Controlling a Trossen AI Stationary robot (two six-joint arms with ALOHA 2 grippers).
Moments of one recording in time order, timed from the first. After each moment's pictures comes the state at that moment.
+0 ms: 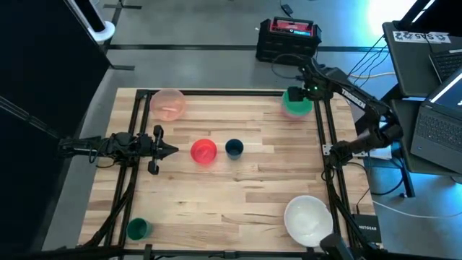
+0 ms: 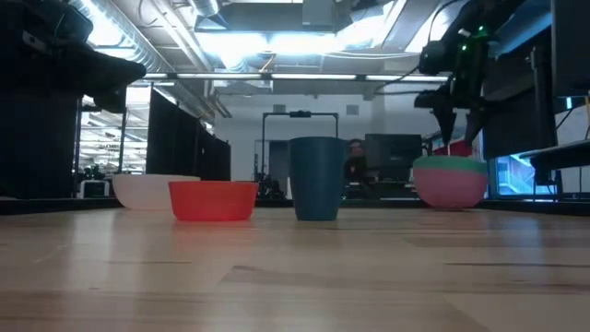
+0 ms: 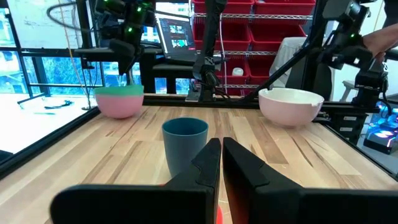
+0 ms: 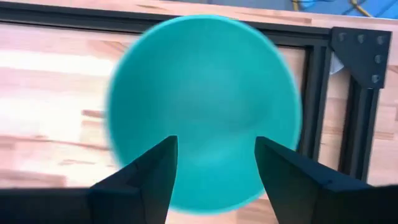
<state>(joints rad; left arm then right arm) -0.06 0.01 0.01 0.03 -0.11 0.00 -1.01 1.37 1.13 -1.00 0.03 0.42</state>
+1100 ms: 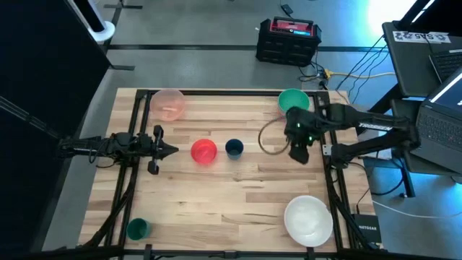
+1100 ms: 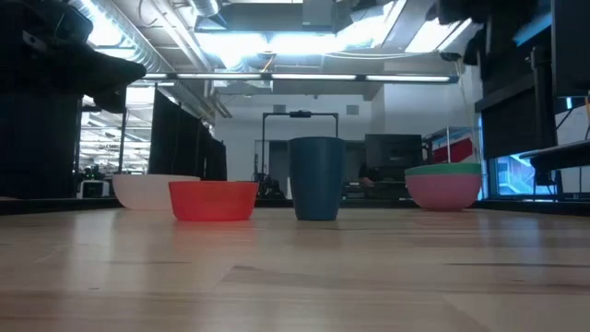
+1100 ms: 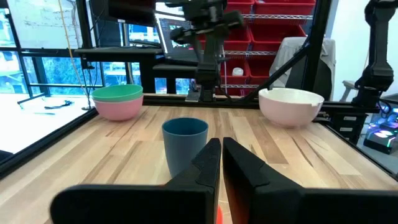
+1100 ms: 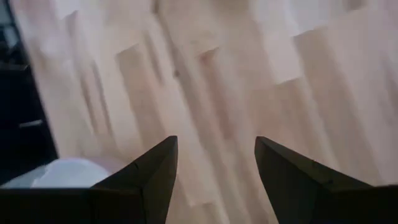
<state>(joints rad) -0.06 0.01 0.01 0.03 -0.11 0.00 -0.09 1.13 1.13 -1.20 -0.22 0.31</state>
